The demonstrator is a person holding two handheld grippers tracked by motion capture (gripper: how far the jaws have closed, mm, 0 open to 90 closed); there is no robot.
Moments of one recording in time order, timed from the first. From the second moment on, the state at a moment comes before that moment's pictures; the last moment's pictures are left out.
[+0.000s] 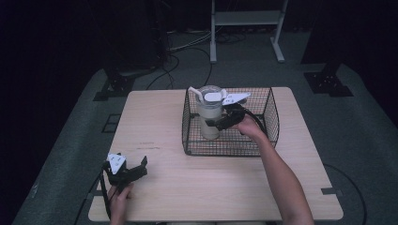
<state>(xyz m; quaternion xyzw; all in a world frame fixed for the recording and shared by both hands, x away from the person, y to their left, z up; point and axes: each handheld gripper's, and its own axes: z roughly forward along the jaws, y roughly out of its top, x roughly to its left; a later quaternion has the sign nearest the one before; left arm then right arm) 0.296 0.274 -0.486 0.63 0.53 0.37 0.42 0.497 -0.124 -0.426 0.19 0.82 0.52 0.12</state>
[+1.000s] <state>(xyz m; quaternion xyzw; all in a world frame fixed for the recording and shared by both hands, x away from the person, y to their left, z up) 0.296 0.273 -0.486 0.63 0.53 0.37 0.42 0.486 -0.143 -0.413 0.21 0.83 0.51 0.12</state>
